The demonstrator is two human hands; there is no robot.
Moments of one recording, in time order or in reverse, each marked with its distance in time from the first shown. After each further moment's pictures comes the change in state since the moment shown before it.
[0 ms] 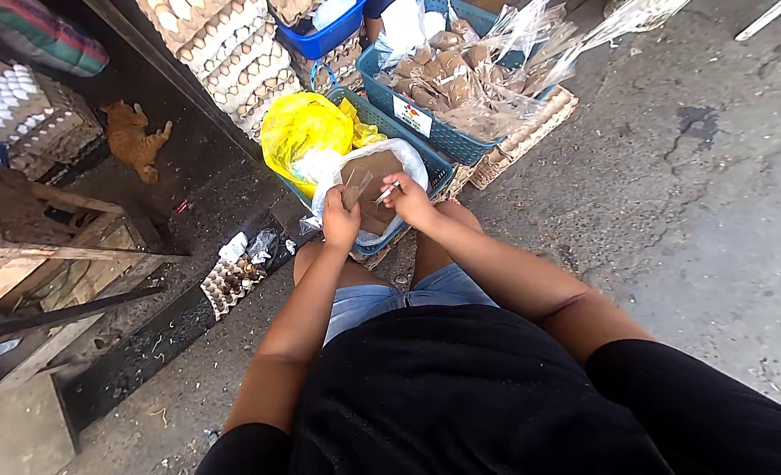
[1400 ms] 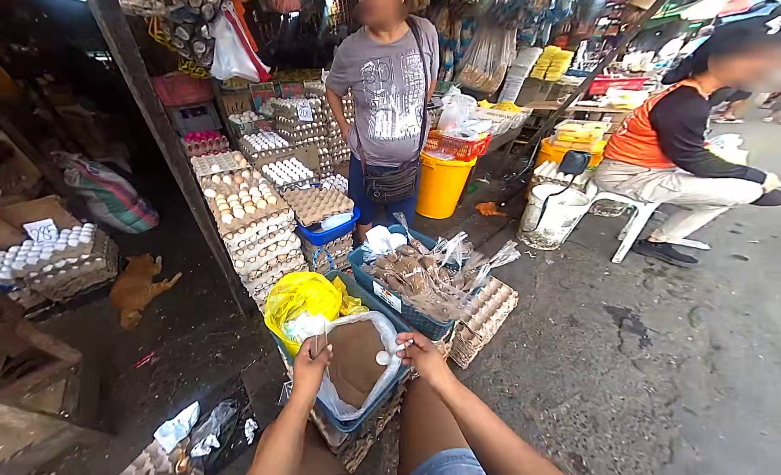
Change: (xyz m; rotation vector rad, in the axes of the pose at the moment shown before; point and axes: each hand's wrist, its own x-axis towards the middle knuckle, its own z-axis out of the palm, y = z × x) left_hand 0.029 0.004 -0.023 -0.652 -0.025 -0.252; right_hand -0.029 -0.009 -0.071 0.278 0.129 -0.003
